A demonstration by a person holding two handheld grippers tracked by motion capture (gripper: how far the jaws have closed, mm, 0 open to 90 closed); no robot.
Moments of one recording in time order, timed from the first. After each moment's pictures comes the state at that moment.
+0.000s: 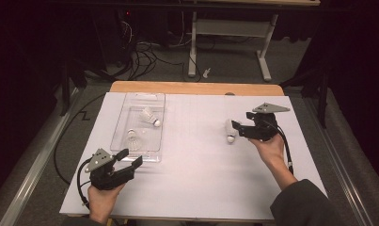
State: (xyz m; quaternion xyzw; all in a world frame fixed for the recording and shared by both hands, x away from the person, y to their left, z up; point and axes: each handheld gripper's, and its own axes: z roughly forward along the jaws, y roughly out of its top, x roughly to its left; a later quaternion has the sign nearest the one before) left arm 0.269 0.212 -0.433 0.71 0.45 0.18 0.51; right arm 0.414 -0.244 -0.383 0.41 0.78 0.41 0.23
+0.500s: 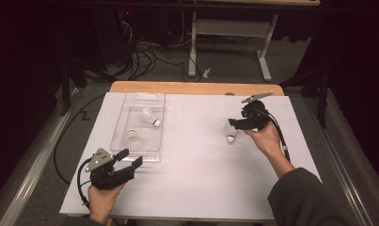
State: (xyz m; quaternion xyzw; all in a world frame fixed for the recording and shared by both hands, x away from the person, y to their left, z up) left arm 0.270 0.213 -0.433 0.71 0.45 0.18 0.51; right arm 0.454 -0.228 -0.380 0.43 0.83 0.31 0.18
